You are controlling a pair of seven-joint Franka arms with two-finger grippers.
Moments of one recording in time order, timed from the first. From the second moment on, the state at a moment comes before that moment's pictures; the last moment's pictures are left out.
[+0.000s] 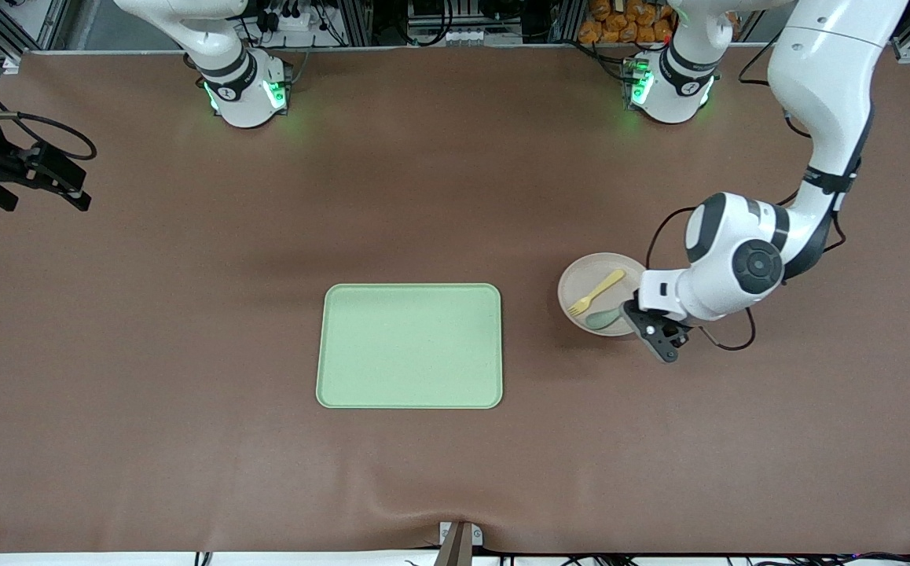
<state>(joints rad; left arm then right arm) -0.01 0.48 -0.30 -1.89 0.04 2.36 0.58 -0.04 -0.06 0.07 -1.58 0.00 1.60 0.04</state>
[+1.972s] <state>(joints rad) -0.29 0.77 -0.31 -1.42 -0.12 2.25 -0.44 -0.04 -0.06 0.07 -1.58 0.00 1.59 0.04</state>
